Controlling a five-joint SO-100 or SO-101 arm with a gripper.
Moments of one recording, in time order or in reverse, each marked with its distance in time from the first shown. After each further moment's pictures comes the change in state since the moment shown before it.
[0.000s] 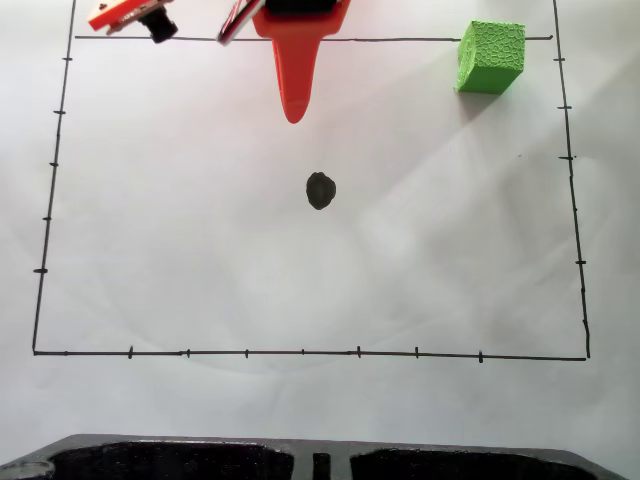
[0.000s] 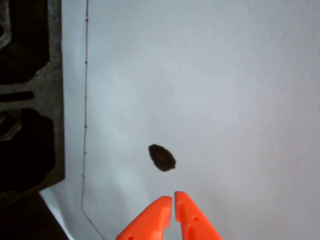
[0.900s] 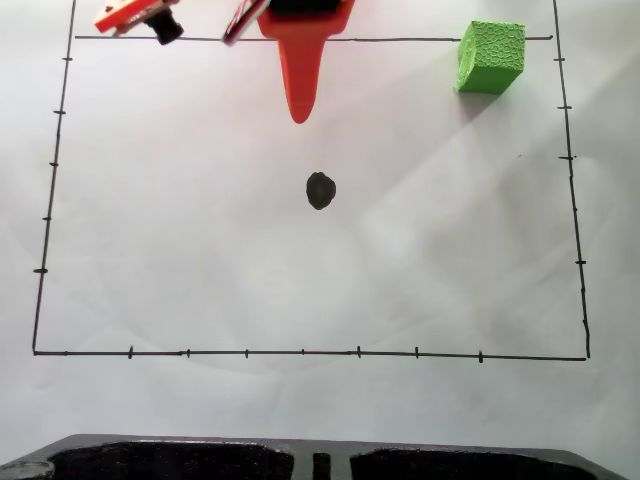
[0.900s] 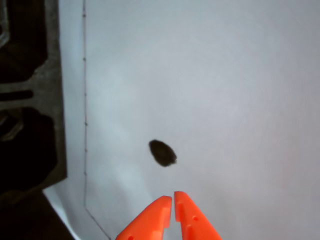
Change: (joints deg) arm -1.1 -0.1 0.0 1.1 3.1
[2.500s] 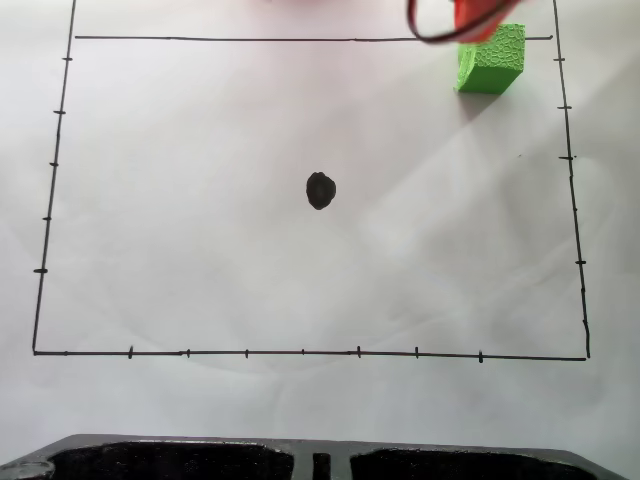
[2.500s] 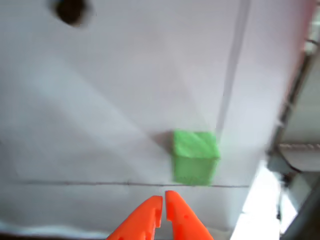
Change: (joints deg) arm -35.9 -66.5 -59.2 26.7 48.4
